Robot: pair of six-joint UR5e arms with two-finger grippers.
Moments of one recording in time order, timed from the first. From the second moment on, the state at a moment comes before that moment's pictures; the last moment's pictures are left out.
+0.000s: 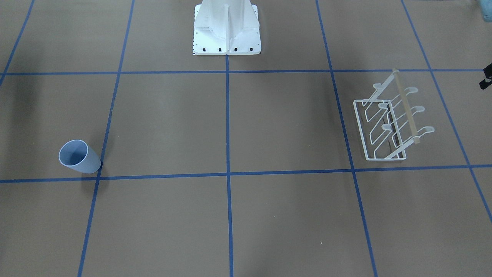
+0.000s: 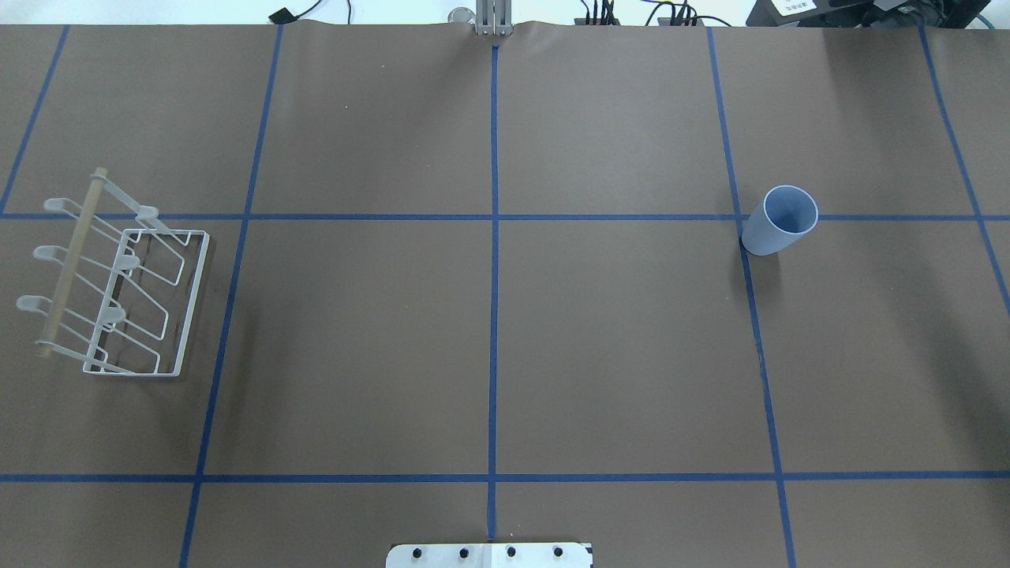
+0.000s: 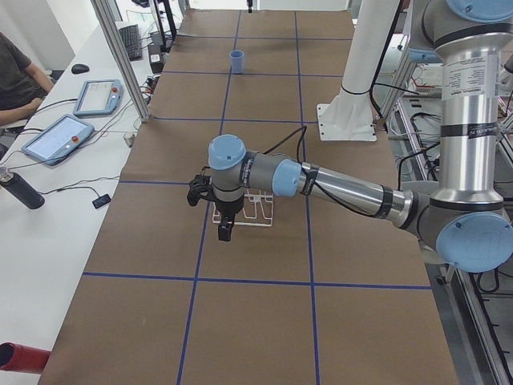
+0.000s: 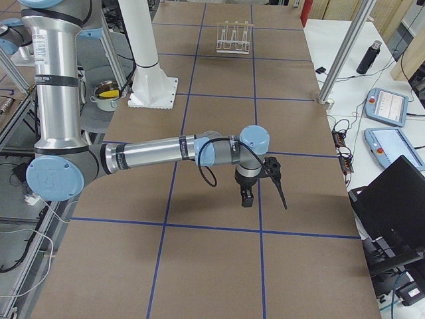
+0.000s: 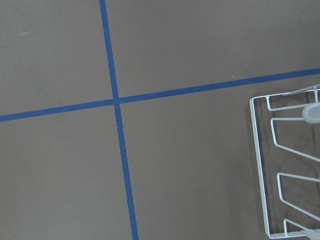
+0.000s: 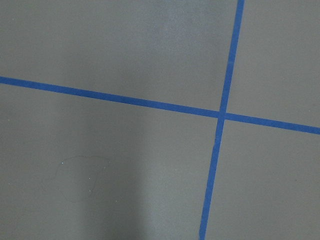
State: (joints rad) left arm -1.45 -1.50 -1.91 -1.51 -2.32 -0.08; right arm 1.44 -1.57 1.74 -1.63 2.32 0.01
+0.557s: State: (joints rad) left arm -1.45 -1.49 -1.91 -1.54 -2.32 -0.08; right arm 1.44 -1.57 1.74 -1.63 2.31 0.02
